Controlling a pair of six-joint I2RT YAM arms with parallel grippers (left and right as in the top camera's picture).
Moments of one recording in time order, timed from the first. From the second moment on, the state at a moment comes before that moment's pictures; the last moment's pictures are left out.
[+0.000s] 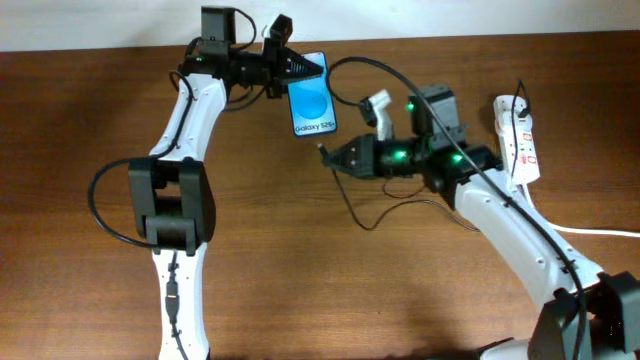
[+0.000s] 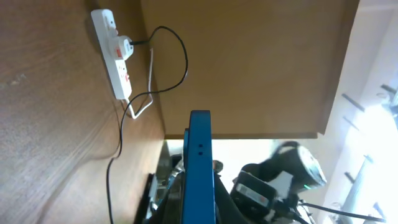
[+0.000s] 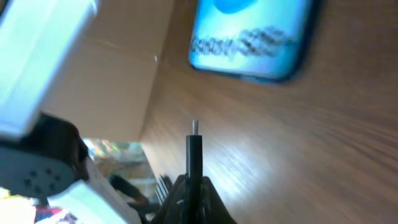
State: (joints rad) left arm -0.12 2.46 2.20 -0.45 1.54 -0.74; right arm 0.33 1.59 1.17 -0.29 -0.92 0.58
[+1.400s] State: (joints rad) left arm -0.09 2.46 2.20 -0.26 1.52 -0.96; right arm 0.42 1.59 1.10 0.07 -0.65 0.86
